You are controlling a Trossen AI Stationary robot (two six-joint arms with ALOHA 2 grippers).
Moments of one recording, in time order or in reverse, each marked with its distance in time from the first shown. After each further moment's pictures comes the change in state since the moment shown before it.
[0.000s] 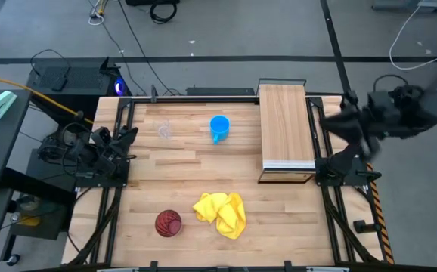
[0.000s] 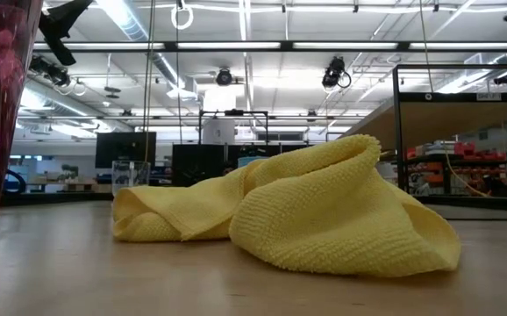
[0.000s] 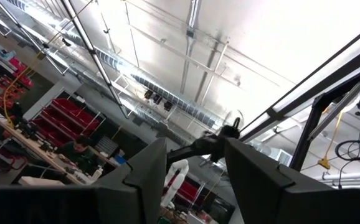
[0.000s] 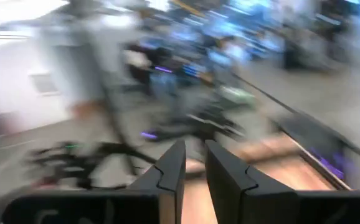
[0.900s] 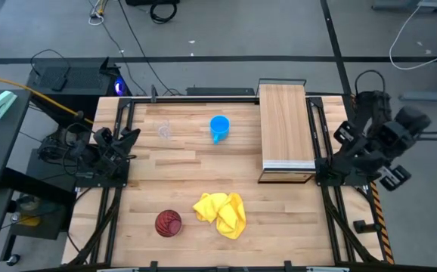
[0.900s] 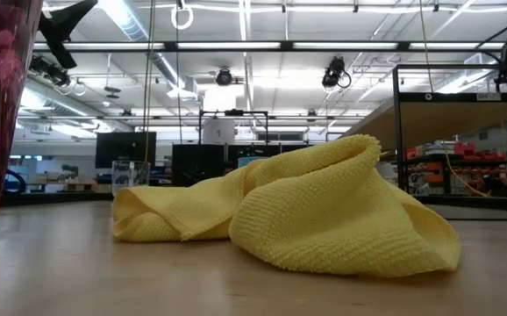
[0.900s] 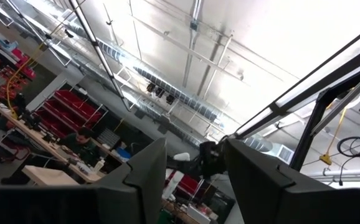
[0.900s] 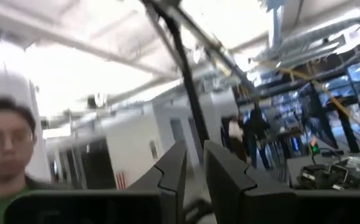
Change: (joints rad) left arm 0.000 0.000 0.000 -0.041 -0.005 -0.034; right arm 0.223 -0.337 -0.788 1.046 -0.173 -0.374
